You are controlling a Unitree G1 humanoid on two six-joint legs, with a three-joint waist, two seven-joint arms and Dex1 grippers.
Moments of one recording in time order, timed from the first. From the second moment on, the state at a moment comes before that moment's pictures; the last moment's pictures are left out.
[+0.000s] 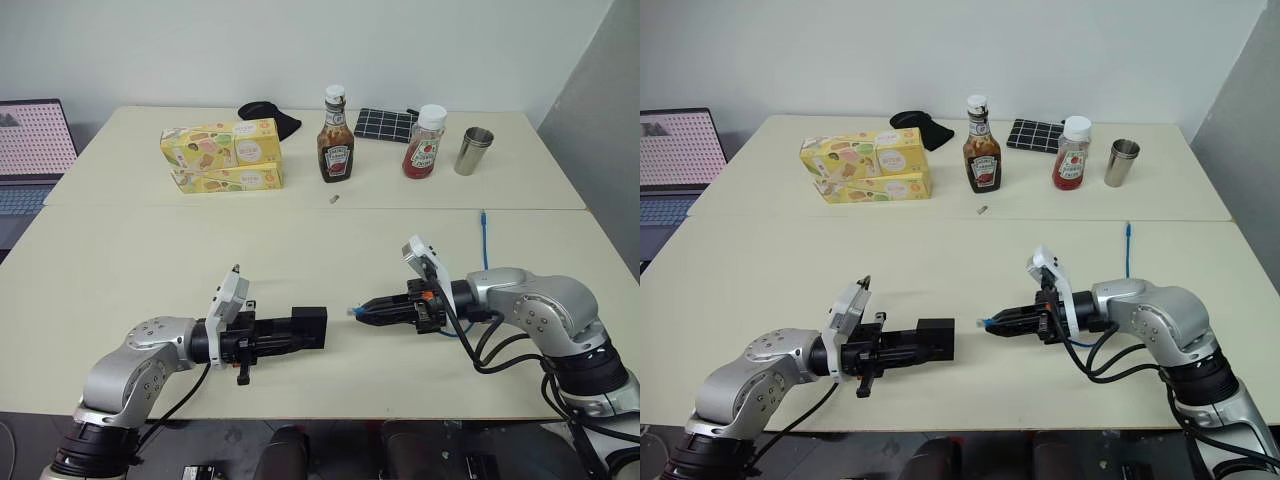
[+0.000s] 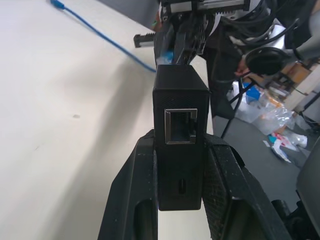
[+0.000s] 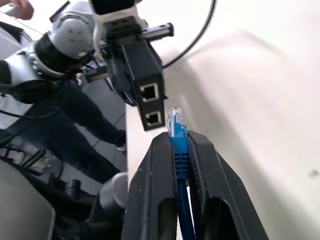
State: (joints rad) left arm -0.09 0.68 0.02 -0.21 -0.69 0.54 -1.26; right arm -0.53 -0.61 0.20 -0.27 0.77 1.06 0.98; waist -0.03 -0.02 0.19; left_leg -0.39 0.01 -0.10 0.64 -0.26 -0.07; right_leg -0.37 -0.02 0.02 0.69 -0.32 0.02
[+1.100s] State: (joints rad) left arm -0.20 0.50 0.24 0.09 -0.33 0.07 -0.61; right arm -0.59 -0.56 0.16 -0.09 0.37 0.56 0.90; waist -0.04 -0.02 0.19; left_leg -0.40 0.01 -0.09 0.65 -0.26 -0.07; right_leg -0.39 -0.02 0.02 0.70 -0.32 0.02
